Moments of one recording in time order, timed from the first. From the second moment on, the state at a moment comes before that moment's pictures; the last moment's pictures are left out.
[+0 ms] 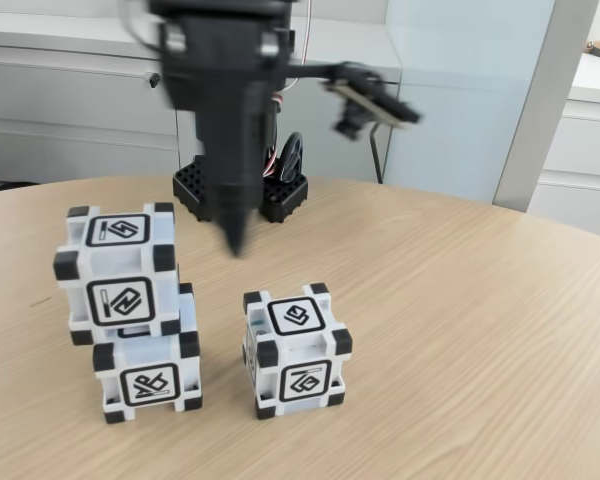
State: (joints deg) arm 2.2 128.1 128.1 81.1 -6.9
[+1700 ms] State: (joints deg) arm -8.8 93.7 128.0 64.6 7.8
